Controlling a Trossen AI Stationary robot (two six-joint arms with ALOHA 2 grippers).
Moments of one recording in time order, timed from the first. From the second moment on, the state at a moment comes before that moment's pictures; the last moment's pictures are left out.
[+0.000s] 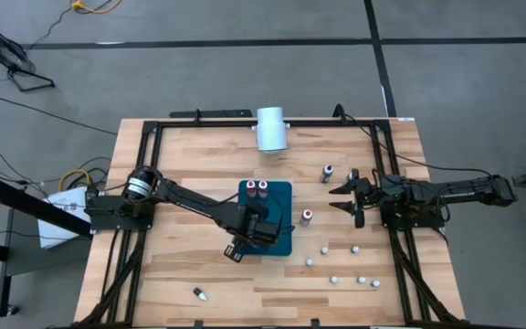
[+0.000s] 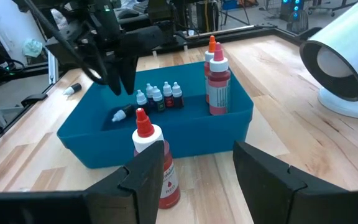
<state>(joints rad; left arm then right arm) -0.26 2.05 1.61 -0.98 -0.09 0.29 0.02 0.27 0.01 0.03 0.03 0.11</state>
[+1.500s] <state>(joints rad) -0.26 2.08 1.60 -0.87 0.02 0.50 0.02 0.27 0.01 0.03 0.03 0.11</state>
